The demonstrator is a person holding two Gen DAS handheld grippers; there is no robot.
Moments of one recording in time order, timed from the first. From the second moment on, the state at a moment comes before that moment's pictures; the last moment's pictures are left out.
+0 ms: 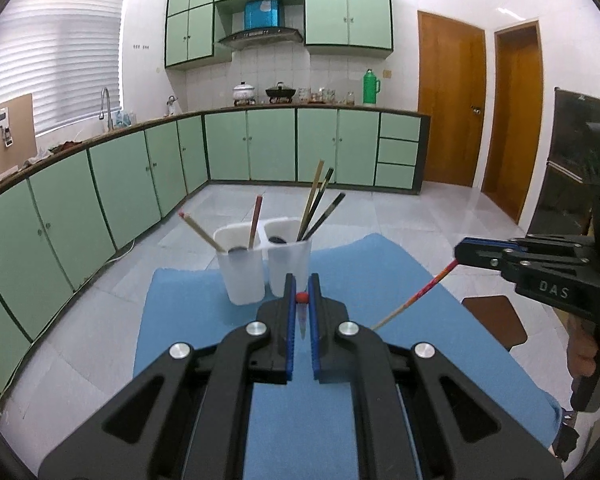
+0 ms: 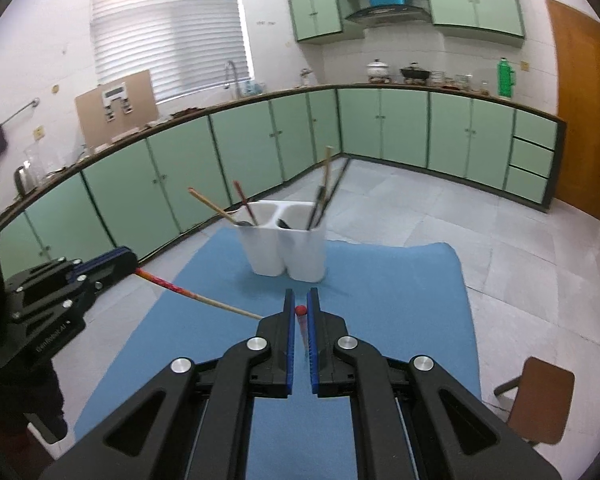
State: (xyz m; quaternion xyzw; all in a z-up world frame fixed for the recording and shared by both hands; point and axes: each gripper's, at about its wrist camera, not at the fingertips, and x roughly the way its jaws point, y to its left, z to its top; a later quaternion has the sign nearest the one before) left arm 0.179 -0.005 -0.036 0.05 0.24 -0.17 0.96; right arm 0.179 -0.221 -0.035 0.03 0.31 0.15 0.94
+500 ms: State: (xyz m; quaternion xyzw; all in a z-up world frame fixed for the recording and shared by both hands) left arm 0.184 0.005 0.003 0.05 0.20 -0.19 0.96; right arm 0.206 -0.193 0.016 0.00 0.30 0.21 0.93
